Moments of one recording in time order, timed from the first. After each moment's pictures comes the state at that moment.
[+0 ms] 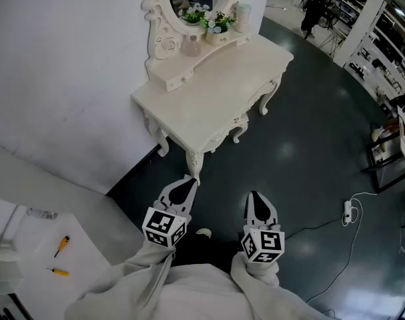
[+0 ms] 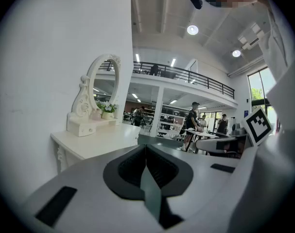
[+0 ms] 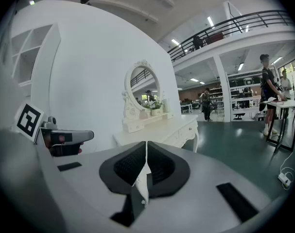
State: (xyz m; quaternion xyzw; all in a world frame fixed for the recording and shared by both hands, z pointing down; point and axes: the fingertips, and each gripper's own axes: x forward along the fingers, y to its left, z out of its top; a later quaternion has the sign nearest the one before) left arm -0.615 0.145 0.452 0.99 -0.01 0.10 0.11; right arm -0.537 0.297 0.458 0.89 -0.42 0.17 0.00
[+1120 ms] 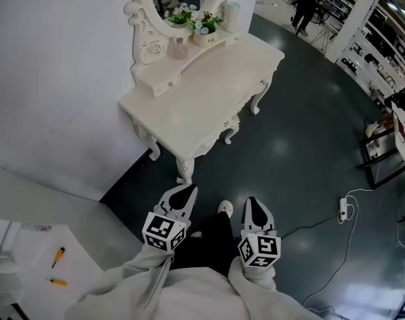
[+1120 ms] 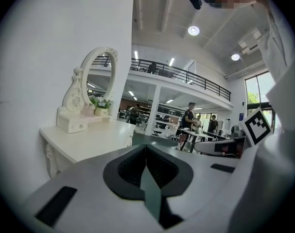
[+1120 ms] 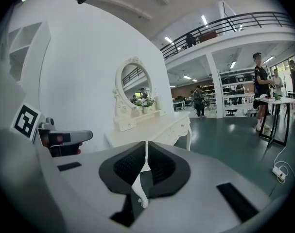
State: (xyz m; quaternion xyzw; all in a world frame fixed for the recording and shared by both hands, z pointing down) left arm -0.580 0.154 0.467 0.99 0.01 0.11 0.12; right arm -0.510 0.308 0.477 0.90 -0.39 0.19 -0.01
